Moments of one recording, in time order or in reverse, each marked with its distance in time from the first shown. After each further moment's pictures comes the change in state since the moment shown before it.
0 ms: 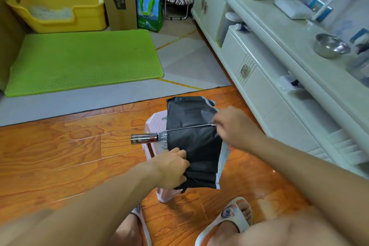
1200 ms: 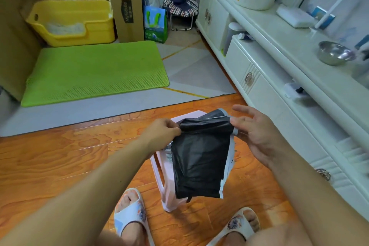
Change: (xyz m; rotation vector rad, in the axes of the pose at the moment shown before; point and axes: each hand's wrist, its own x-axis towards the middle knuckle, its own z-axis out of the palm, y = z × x) left_hand -0.013 -0.038 -0.077 -1.146 0.453 -0.560; right_hand -0.026 -0.041 -0.064 1.408 0.206 0.715
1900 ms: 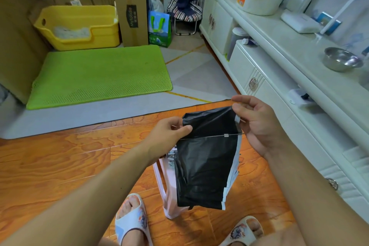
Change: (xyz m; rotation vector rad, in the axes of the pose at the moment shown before) left_hand 0.008 -0.001 0.000 -0.209 -0.057 0.248; right_hand 0.028 -0.021 0.014 0.171 0.004 -0.166
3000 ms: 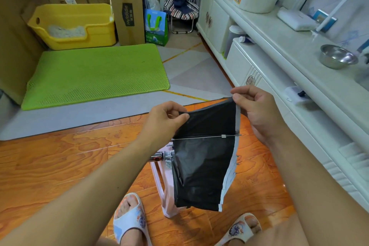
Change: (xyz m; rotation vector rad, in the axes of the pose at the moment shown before) left_hand 0.003 0.032 0.004 0.038 0.264 0.147; right_hand 0.021 -0.006 -0.013 -0.283 0.023 -0.174
